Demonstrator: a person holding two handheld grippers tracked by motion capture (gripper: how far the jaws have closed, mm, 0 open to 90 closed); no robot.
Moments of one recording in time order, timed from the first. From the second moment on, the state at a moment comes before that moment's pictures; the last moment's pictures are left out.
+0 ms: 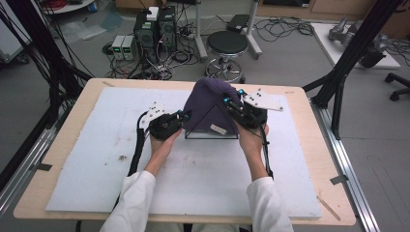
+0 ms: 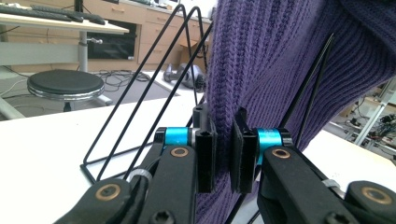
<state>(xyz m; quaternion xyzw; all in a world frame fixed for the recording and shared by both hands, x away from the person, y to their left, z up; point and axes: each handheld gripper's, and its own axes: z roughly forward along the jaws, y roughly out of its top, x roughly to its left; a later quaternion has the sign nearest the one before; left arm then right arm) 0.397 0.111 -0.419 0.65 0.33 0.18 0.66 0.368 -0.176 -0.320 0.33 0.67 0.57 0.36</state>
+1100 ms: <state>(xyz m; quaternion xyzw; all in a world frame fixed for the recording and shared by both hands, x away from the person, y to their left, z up) 0.404 0.113 -0.438 0.66 0.37 0.12 0.64 0.380 -0.179 -0.334 0.37 0.68 0.56 0.30</state>
